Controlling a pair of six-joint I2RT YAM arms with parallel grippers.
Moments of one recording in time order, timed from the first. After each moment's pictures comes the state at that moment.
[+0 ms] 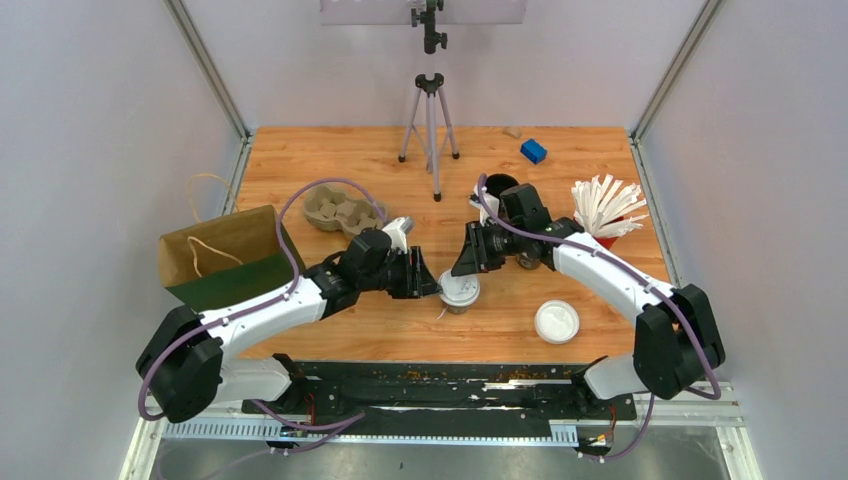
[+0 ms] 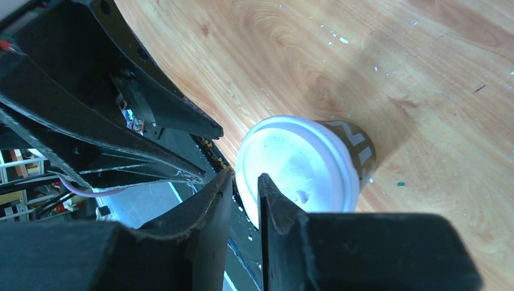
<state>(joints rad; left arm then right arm) -0.79 1.22 0.67 -0.05 0.27 -0.79 0.50 1.44 1.00 -0.42 -0.68 0.34</state>
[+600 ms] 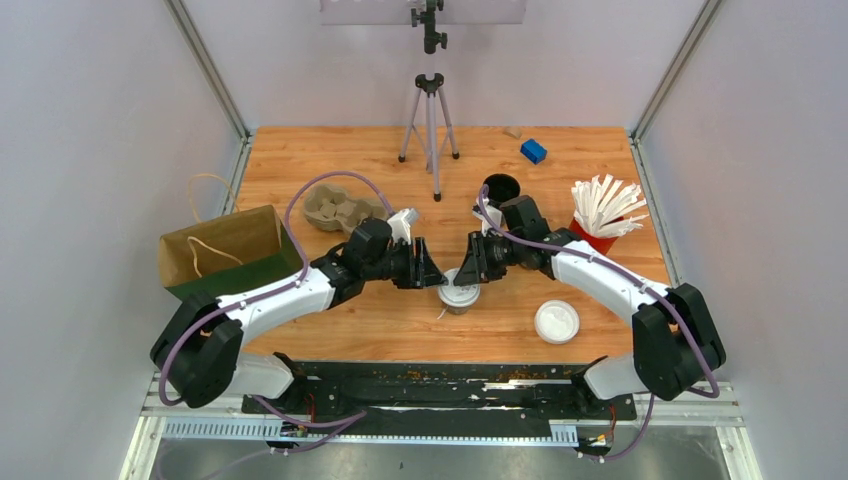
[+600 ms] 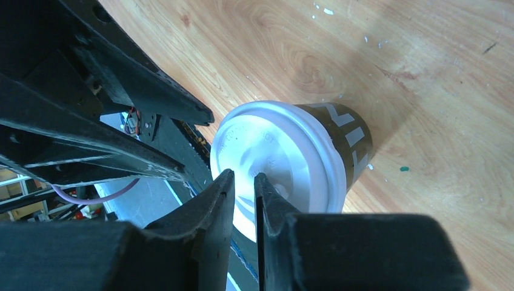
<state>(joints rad) -0.73 1.32 0.72 0.06 0.38 -0.74 0.52 1.41 0.90 -0.35 -0.65 0.42</state>
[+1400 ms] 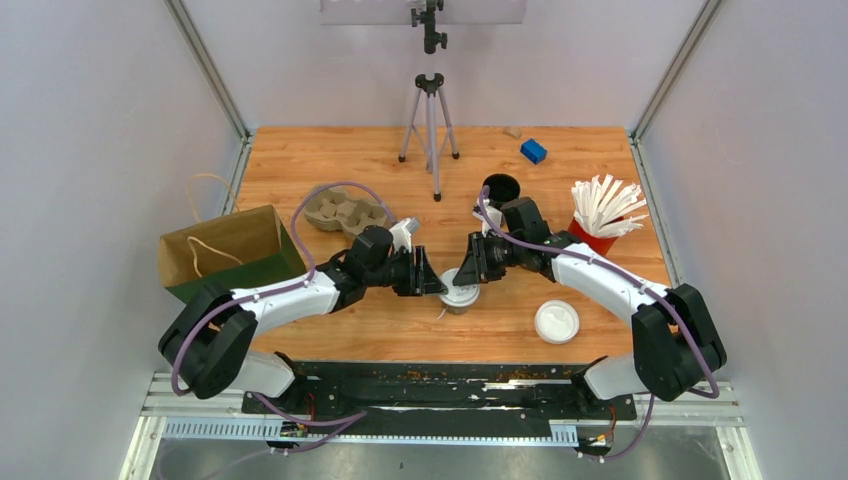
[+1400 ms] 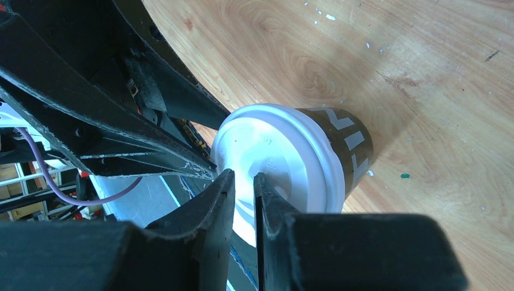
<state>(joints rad) -0.73 1.38 0.65 0.16 0.44 -0.76 0.52 1.41 0.87 -0.30 -0.65 0.43</state>
